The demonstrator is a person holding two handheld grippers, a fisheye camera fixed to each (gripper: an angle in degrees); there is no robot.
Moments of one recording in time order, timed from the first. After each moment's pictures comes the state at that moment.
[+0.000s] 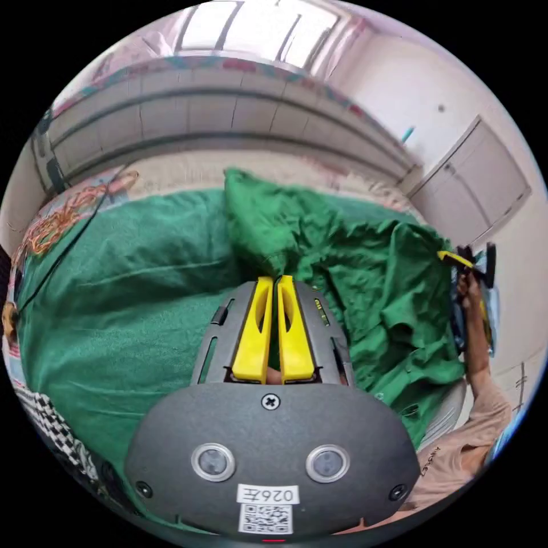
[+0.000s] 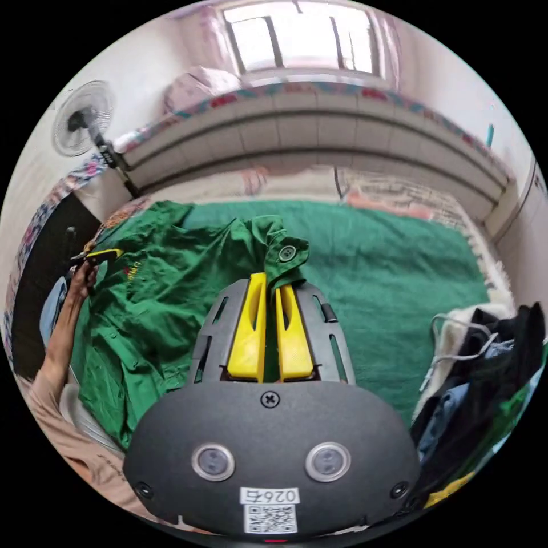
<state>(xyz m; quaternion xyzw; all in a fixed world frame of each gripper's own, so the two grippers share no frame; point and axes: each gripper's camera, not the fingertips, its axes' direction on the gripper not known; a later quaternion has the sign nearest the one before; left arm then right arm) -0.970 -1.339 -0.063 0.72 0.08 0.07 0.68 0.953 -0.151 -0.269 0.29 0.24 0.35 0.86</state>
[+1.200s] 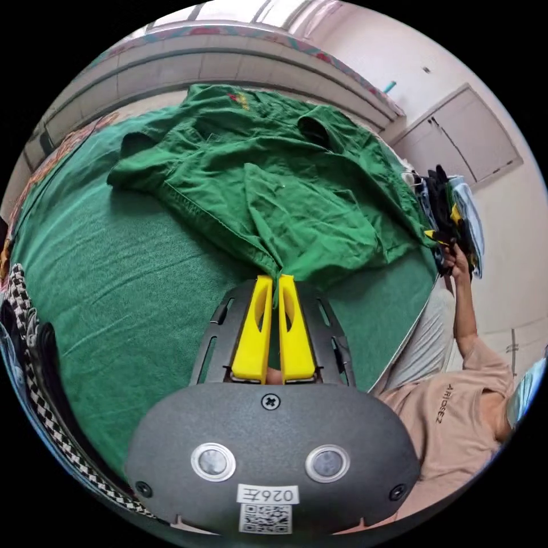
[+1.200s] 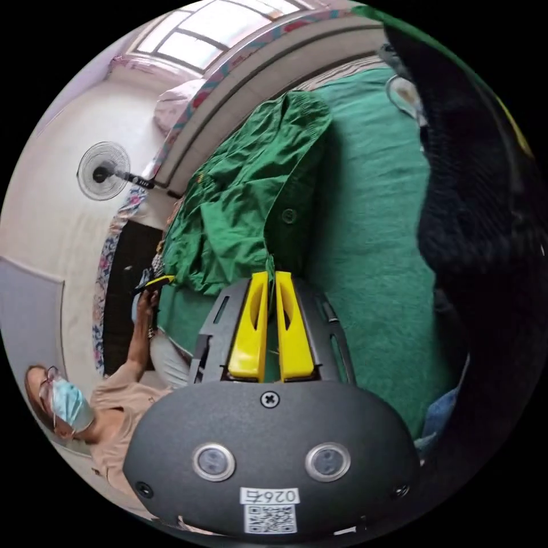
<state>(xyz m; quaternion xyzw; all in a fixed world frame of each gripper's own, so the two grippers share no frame) -0.890 -1.316 0.213 0.62 0.07 0.12 0.77 0.754 0.181 -0.077 0.31 -0.05 0.43 0.85</state>
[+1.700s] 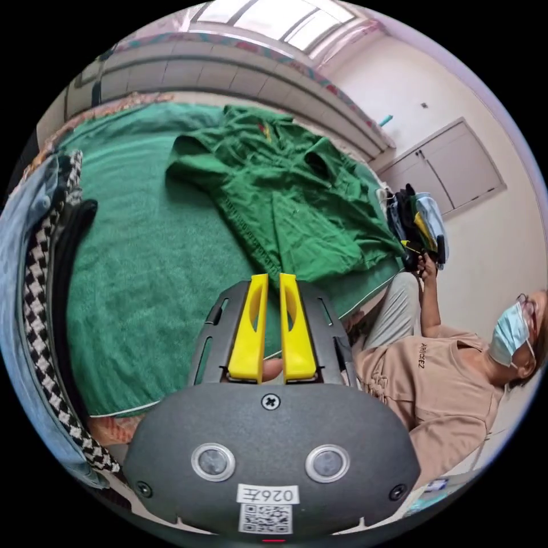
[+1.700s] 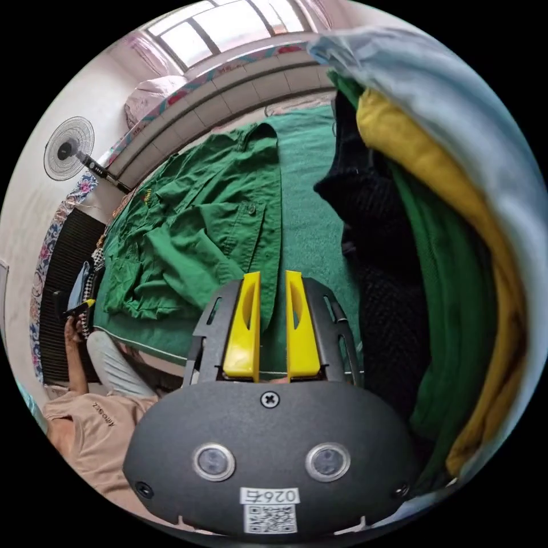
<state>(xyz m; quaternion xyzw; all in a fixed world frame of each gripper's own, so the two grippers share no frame) -0.935 -1.138 0.343 0.65 0.15 0.11 0.73 0.621 0.209 -0.139 0.26 0.14 0.47 0.83</state>
